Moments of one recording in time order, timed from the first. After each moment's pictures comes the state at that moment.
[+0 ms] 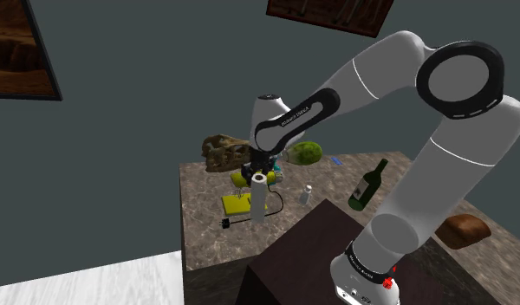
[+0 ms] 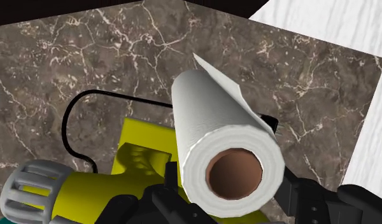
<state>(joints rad) -0.06 0.03 0.19 -2.48 -0.02 2.43 0.30</state>
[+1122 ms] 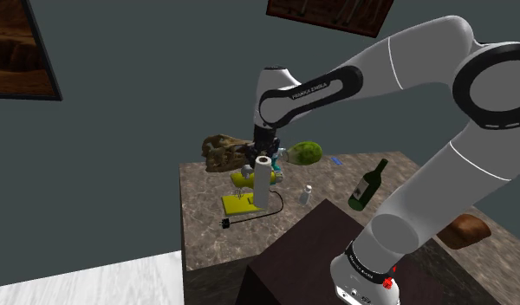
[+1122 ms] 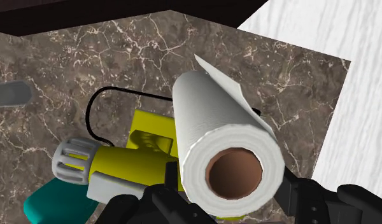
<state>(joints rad) -0.06 -0.13 0.18 -2.40 0.02 2.19 0.27</state>
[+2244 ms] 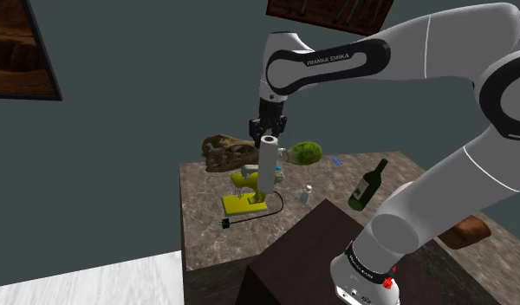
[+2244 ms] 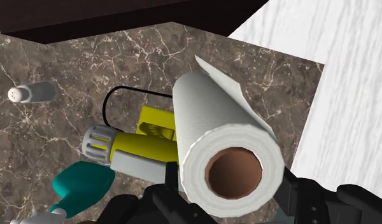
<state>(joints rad) -0.06 -0.24 0.17 -2.27 0.04 1.94 0.25</state>
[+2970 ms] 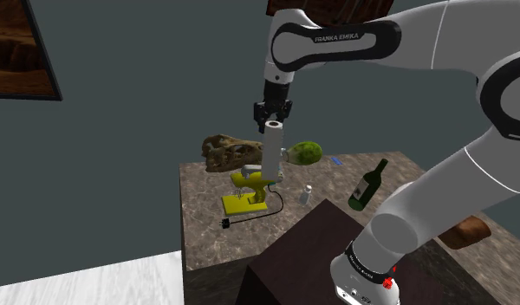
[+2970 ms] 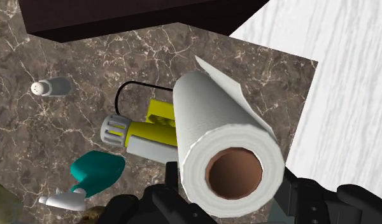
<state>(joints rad) -0.07 -0.26 0.15 -2.15 0.03 1.81 0.23</state>
